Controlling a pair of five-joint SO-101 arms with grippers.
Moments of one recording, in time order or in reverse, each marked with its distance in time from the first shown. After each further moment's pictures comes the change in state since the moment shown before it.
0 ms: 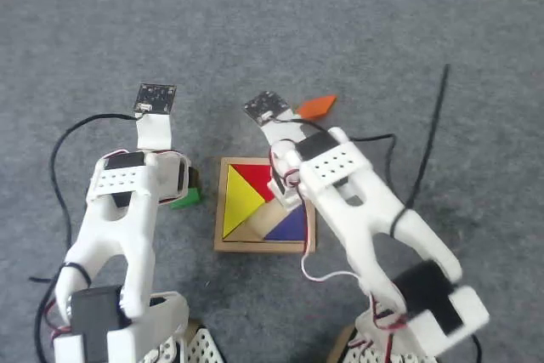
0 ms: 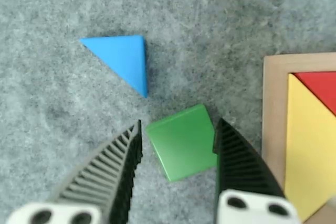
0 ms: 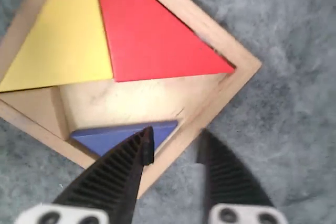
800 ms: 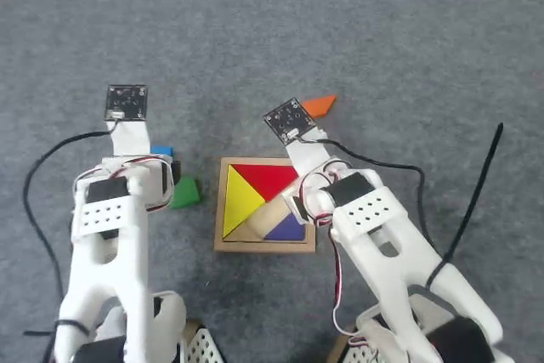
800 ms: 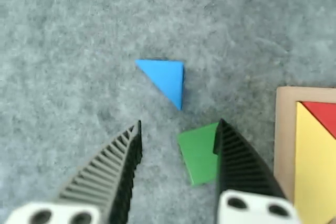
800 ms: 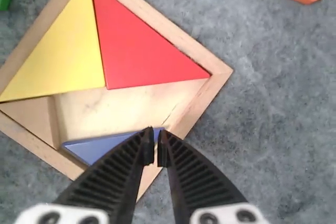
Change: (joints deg) left arm -4.6 -17.1 8.2 -3.3 0.5; right arm 1.3 -20.5 23.1 -16.5 -0.9
